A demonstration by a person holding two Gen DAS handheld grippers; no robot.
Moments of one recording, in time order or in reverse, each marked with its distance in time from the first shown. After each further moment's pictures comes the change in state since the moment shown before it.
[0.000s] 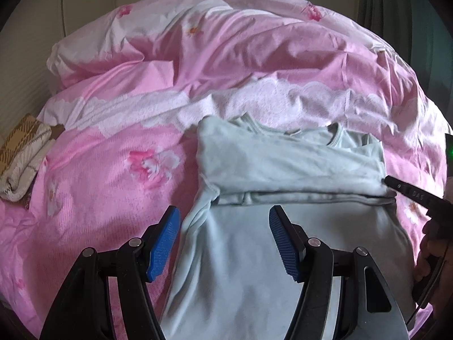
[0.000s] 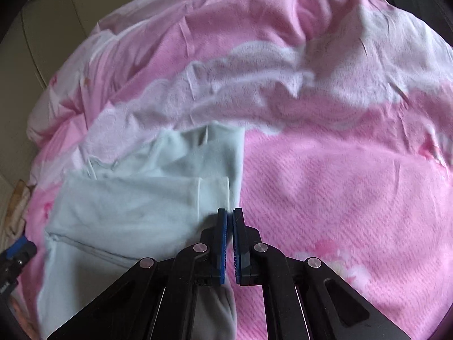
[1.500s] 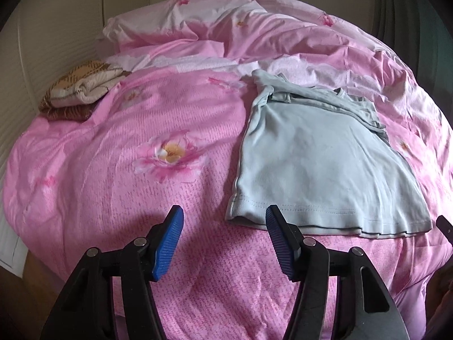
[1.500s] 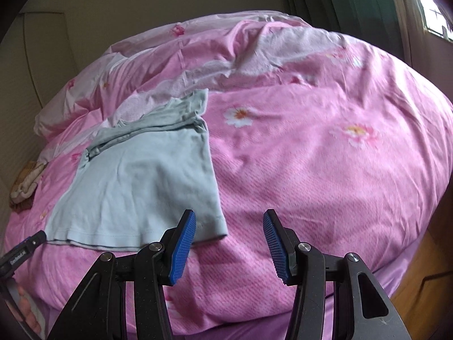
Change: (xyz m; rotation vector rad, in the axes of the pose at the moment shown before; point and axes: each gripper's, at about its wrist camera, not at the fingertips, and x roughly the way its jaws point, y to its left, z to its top) left arm -0.099 0.057 -0.164 -0.093 -0.037 0.056; right arm -0.194 0.008 -0.210 0.092 -0.170 -0.155
